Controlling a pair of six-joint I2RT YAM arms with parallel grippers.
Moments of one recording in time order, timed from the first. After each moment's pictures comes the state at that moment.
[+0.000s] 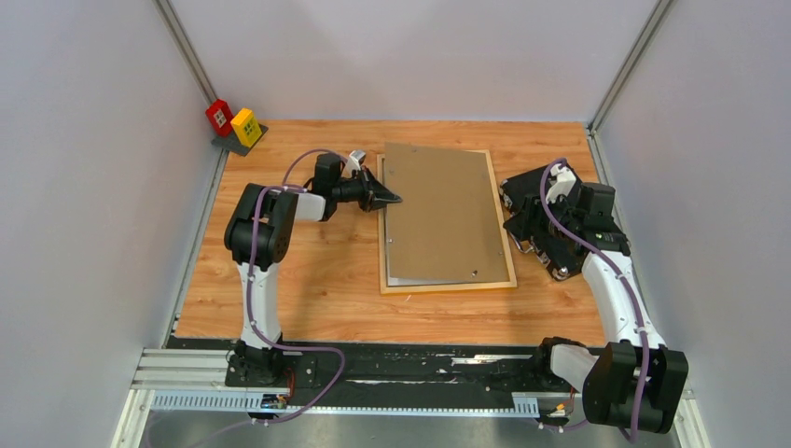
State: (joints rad) left arm -0.29 2.13 1.17 0.51 0.93 -1.13; right arm -0.13 1.09 0.78 -0.36 -0.64 -0.05
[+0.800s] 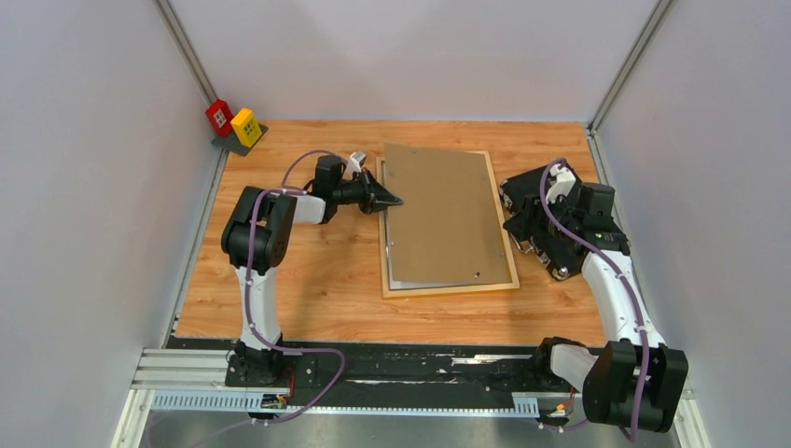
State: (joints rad) left arm -0.30 2.08 1.14 0.50 0.90 -1.11; right arm -0.13 1.10 0.78 -0.36 -0.64 -0.05
